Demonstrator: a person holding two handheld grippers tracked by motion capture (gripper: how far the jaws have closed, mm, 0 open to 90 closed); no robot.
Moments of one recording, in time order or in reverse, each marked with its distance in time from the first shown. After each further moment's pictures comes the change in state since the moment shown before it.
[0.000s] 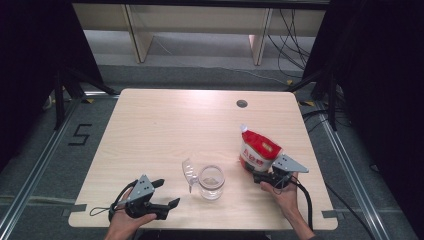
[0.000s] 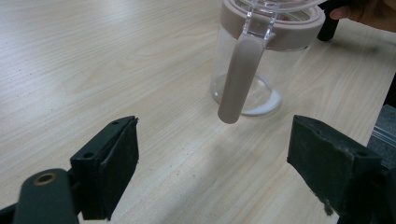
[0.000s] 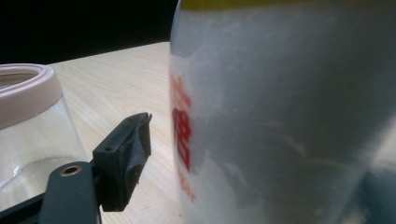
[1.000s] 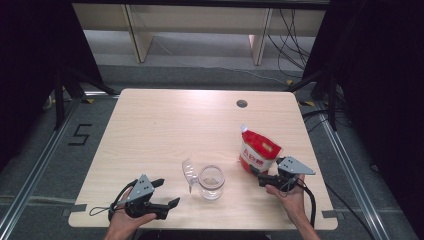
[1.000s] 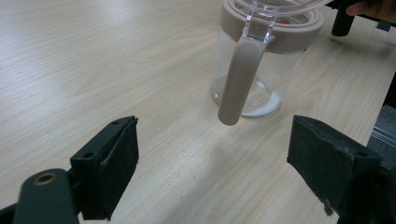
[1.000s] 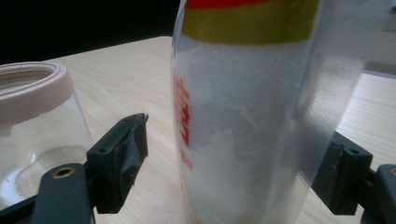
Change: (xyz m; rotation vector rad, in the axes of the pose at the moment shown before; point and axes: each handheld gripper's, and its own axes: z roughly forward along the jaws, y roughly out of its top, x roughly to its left) left arm 0.001 0.002 -0.002 0.004 0.003 0.028; right arm 0.001 0.007 -0.020 0.049 -0.008 0.011
